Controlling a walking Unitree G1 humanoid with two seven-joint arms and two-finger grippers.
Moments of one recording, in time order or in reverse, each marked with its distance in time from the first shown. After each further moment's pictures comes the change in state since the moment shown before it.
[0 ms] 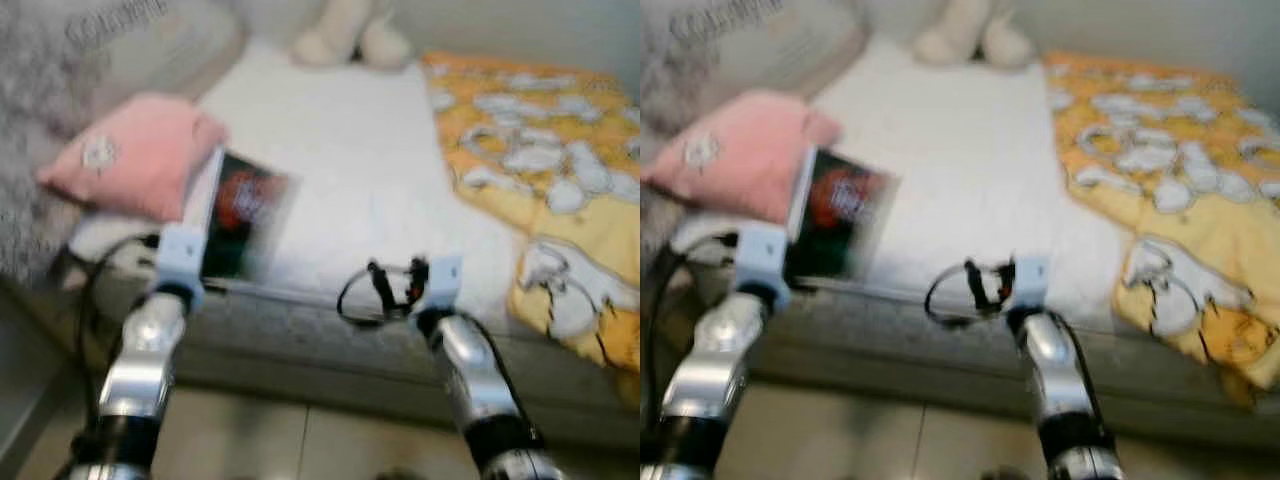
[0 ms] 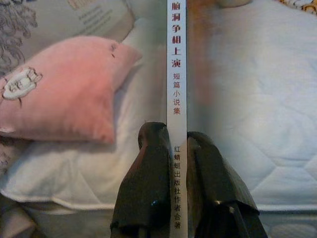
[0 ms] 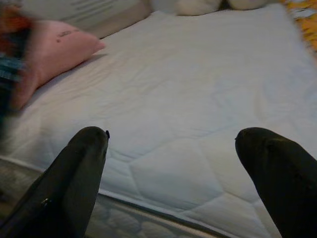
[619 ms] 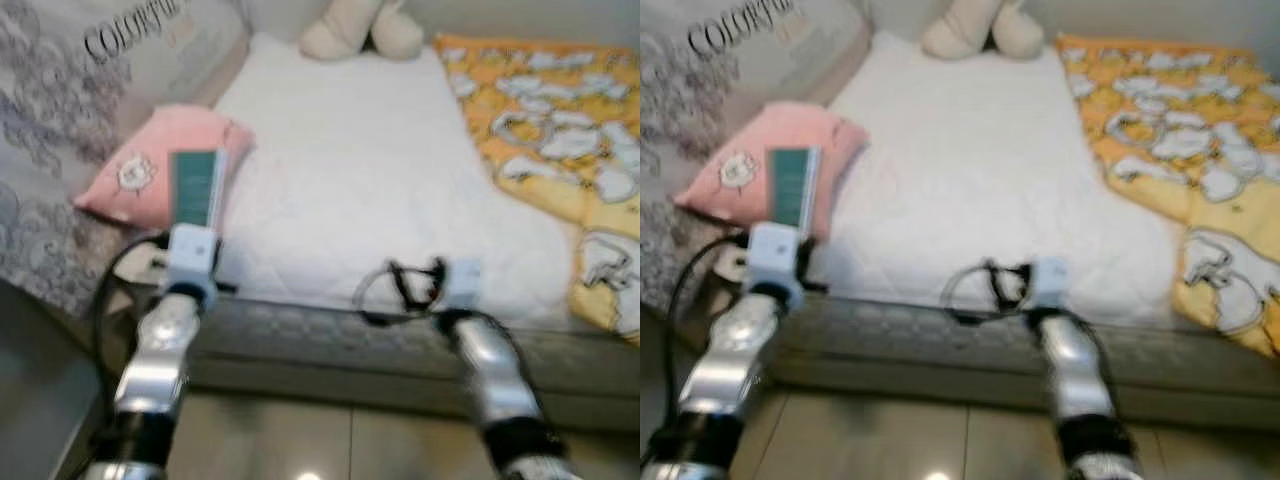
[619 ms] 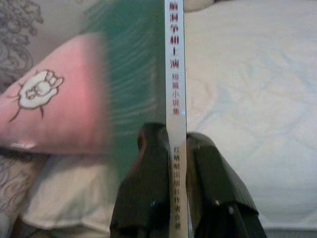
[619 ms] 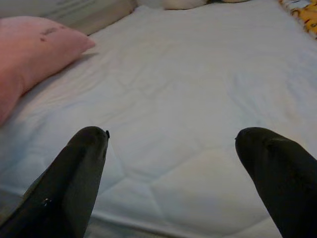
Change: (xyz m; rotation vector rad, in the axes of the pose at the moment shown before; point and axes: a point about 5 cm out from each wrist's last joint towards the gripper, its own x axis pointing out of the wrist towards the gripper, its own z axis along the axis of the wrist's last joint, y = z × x) left arm 0.002 -0.018 0.001 -0.026 -0.005 -0.020; right arm -0.010 -0.022 0.000 -0.021 -0.002 -0.061
